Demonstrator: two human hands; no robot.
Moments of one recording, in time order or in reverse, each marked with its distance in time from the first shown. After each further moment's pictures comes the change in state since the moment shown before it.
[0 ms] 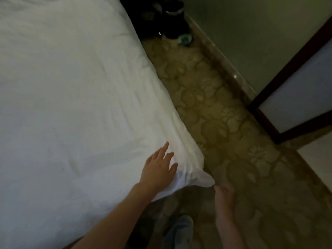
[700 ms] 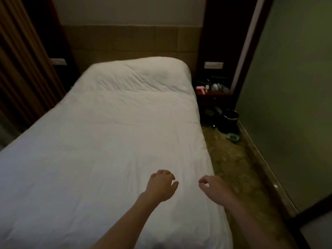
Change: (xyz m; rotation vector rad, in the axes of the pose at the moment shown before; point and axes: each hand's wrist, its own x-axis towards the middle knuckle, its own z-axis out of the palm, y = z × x) left_hand -0.164 -0.079 -0.181 -0.067 0.310 -0.279; right_hand -0.218 -0.250 0.048 -1.086 -0.604 -1.215
